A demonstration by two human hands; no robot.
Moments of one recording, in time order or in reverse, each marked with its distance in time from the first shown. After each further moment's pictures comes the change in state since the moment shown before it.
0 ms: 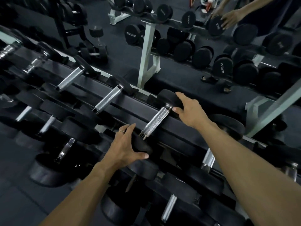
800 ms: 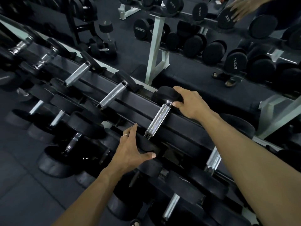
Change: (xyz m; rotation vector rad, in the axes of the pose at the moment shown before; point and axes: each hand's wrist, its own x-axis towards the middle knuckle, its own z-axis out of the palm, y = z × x) left_hand -0.016 0.018 0.017 -0.120 0.018 -0.131; right_hand 0.022 -0.009 -0.006 -0.072 -0.108 -0.079
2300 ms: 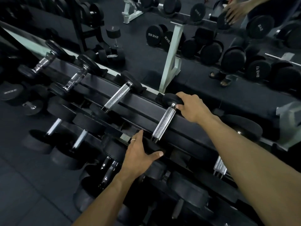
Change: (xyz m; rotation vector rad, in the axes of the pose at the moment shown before) left_hand 0.095 -0.109 -0.155 -0.099 0.016 -0.059; right_hand 0.146 -0.163 0.083 -0.077 0.037 0.020
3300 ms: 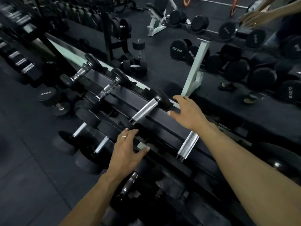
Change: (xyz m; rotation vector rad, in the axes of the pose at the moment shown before) left_hand 0.021 -0.045 -0.099 0.175 0.345 0.161; right_hand 0.039 -0.096 0.017 0.000 0.036 -0.210
